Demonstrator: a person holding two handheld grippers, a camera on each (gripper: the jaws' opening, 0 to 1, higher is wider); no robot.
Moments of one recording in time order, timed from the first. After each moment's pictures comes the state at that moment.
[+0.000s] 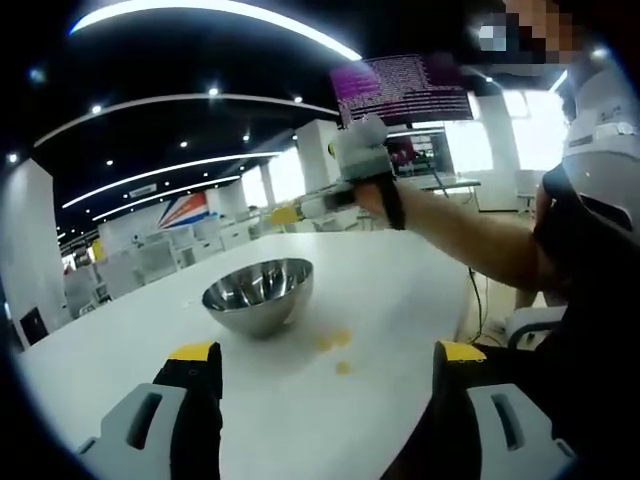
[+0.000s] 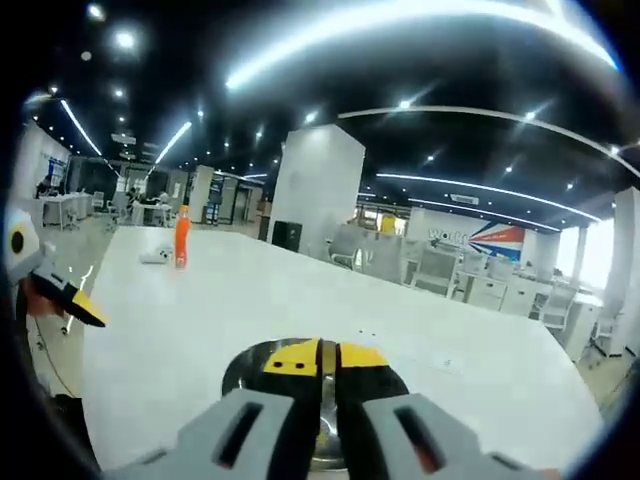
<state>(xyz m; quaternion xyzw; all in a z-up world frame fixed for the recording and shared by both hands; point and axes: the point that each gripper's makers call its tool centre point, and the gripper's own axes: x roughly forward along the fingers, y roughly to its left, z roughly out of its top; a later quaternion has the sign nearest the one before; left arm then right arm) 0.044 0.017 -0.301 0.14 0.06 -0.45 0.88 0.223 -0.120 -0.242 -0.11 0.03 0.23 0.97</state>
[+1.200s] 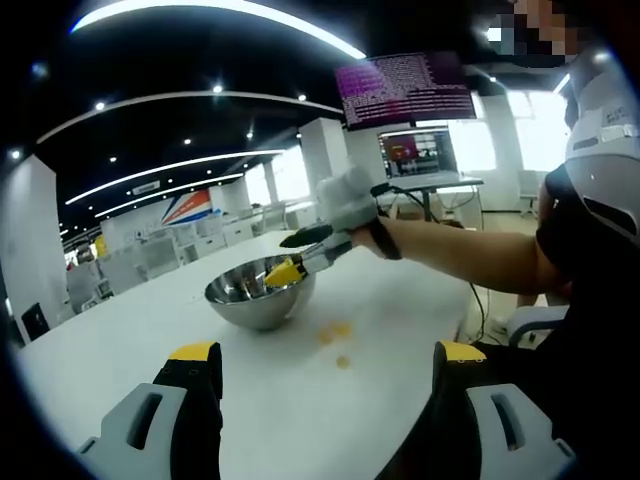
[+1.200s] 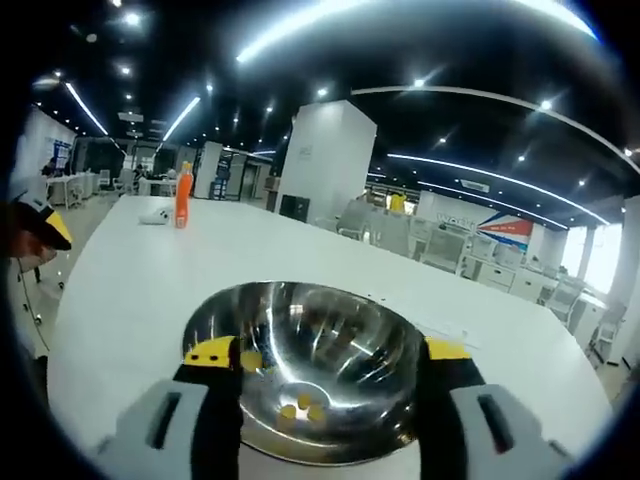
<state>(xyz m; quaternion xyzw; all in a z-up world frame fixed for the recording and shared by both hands) 0.041 0.026 -0.304 0.14 0.06 -0.45 0.88 0.237 -0.114 -0.311 -0.14 0.06 0.24 0.96</state>
